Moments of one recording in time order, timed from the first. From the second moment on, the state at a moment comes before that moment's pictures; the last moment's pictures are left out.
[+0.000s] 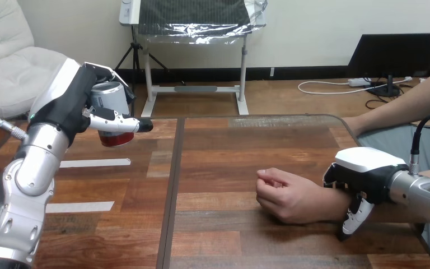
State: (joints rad) left arm -0.39 0.53 -0.05 0.16 0.32 0.11 -0.13; right arm -0.56 -0.72 0.45 0.79 -0.68 -0.38 0.30
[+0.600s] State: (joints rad) left arm -0.39 0.53 -0.05 0.16 0.32 0.11 -0.13; right arm -0.56 -0.71 0.44 0.80 -0.67 -0.38 0.29
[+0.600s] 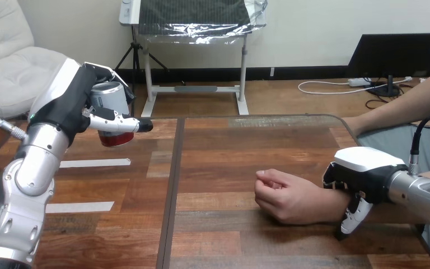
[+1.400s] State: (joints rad) left arm -0.39 0.53 -0.04 0.16 0.32 0.11 -0.13; right arm -0.56 -0.71 0.41 0.83 -0.63 -0.43 0.30
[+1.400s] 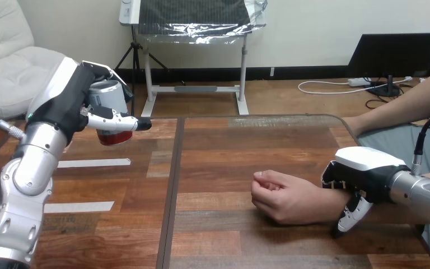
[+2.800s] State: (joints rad) left arm -0.39 0.44 -0.04 0.26 0.32 0.11 -0.11; right arm -0.56 -0.71 0.32 0.76 -0.50 -0.48 0.32
